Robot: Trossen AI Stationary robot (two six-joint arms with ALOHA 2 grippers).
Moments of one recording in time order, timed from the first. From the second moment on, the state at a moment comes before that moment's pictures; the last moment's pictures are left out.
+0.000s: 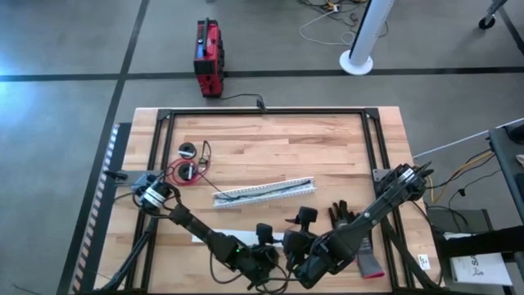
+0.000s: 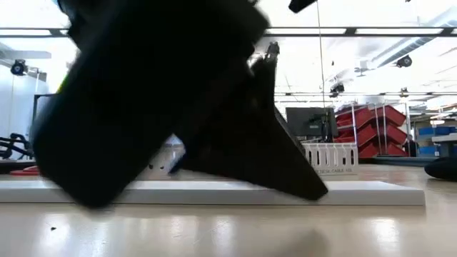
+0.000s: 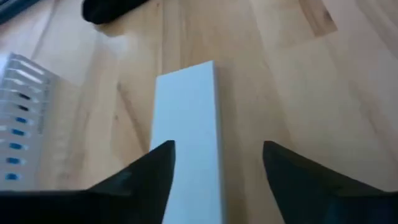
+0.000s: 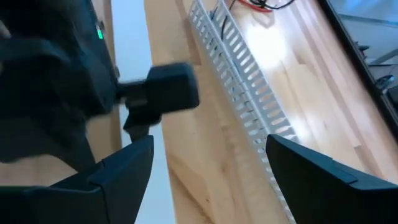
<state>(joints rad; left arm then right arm) -0.62 2.19 1.48 -0.14 -0.64 -0.15 0.68 2.02 1.69 -1.00 0.74 0.70</state>
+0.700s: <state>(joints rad) -0.85 1.55 0.91 -0.51 -0.53 -0.98 0.56 2.17 1.17 0.60 0.52 0.32</state>
